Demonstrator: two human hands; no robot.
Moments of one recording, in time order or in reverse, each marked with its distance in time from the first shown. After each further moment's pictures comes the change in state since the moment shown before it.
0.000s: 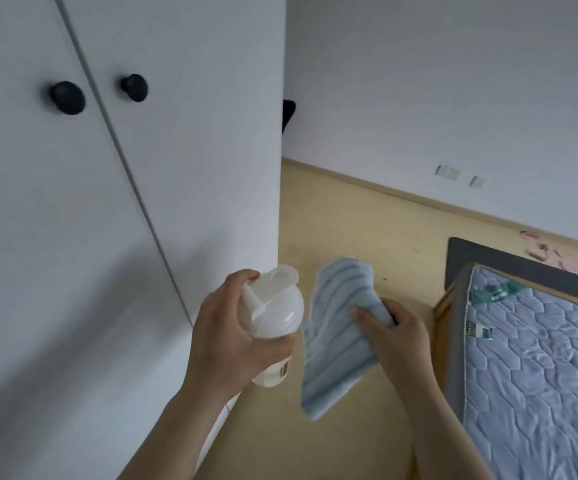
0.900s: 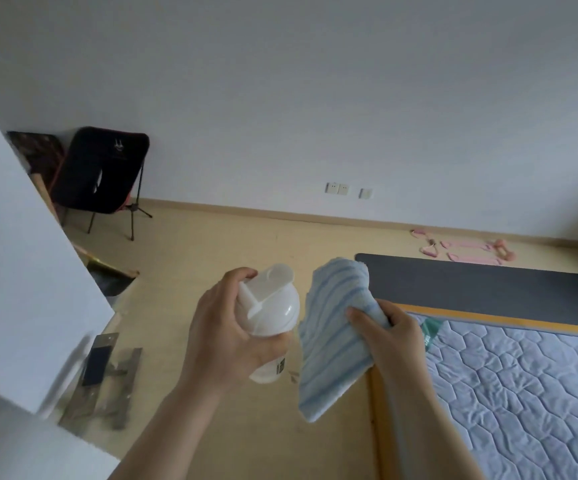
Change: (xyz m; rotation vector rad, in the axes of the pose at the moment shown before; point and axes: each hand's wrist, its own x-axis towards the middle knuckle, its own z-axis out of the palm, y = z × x) left_hand 0.421 0.098 0.319 -0.138 -0.284 0.265; right_hand 0.435 -0.009 -0.127 0.039 0.413 0.102
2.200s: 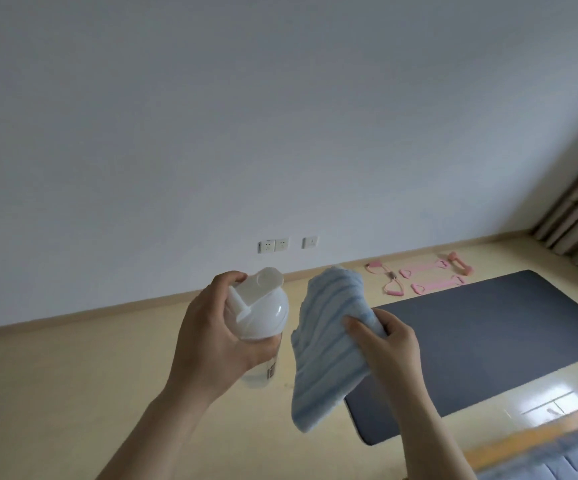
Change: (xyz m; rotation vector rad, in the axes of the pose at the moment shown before) left_hand 0.703 -0.086 0.271 -0.104 -0.290 0.180; right_hand 0.668 -0.062 0.130 0.089 0.257 0.121
